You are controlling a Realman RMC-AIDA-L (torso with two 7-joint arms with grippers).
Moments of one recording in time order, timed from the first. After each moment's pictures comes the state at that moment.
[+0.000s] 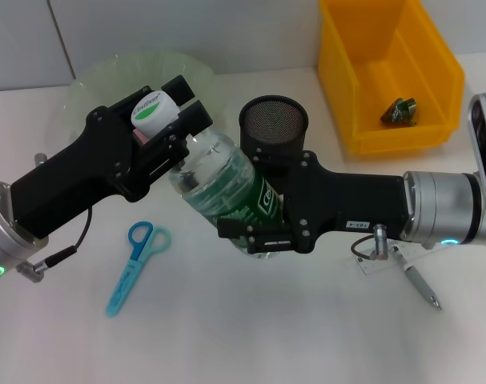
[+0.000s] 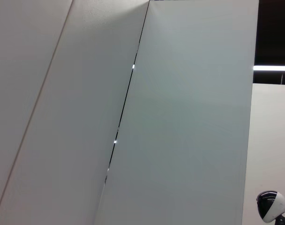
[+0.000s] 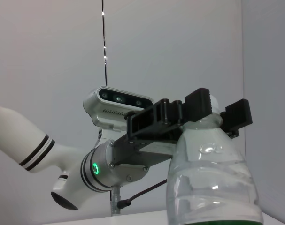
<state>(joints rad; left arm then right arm) -0.50 -2.07 1.22 0.32 1.00 1.75 -1.02 0.55 2.09 -1.08 -0.47 -1.49 -1.60 0.98</state>
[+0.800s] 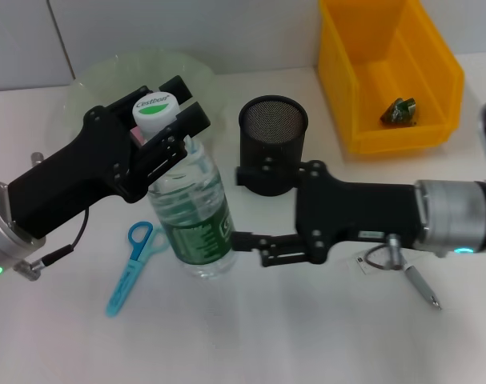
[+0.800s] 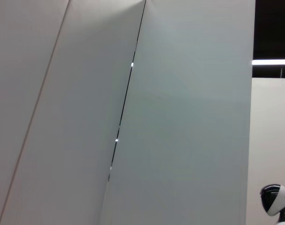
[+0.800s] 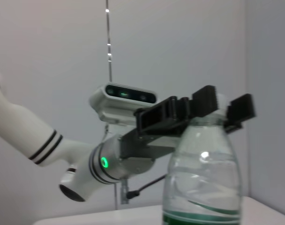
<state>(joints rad) -0.51 -2.07 1.22 0.32 1.00 1.74 -1.00 0.52 2.08 -1.09 -0.49 -1.50 -1.62 0.99</state>
